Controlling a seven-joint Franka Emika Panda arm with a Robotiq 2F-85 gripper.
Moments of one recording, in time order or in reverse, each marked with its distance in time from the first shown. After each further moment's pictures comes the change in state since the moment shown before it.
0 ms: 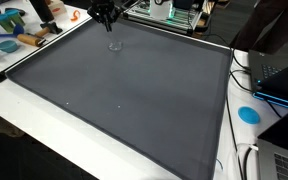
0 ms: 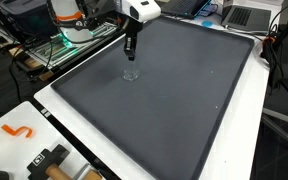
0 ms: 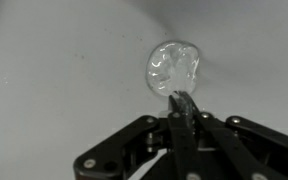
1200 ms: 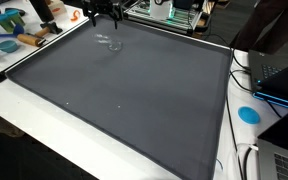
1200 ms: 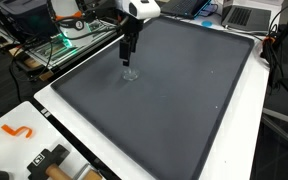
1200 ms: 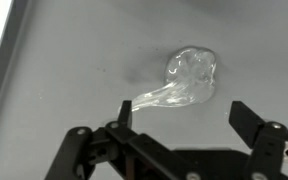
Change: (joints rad) arm 0.011 0.000 0.001 0.000 -0.167 0.005 0.236
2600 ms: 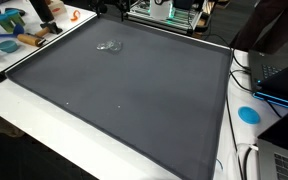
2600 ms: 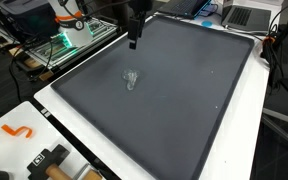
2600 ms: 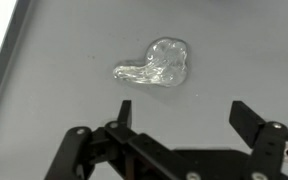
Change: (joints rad) arm 0.064 -0.064 0.039 0.065 0.007 -0.171 0.060
